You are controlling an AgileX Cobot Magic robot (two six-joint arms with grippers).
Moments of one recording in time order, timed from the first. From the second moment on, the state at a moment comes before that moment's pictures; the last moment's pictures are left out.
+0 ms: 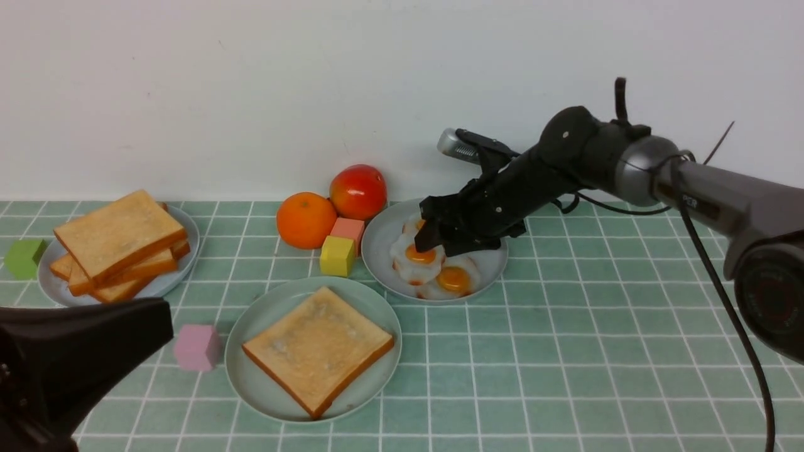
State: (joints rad) right arm 0.30 2.41 -2.02 0.72 0.81 -0.29; left arm -0.81 0.53 -0.61 0.31 0.39 -0.58
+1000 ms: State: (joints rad) right arm 0.30 2.45 -2.03 0.77 0.77 -0.30; left arm -0.81 0.54 -0.61 0.31 0.39 -0.58
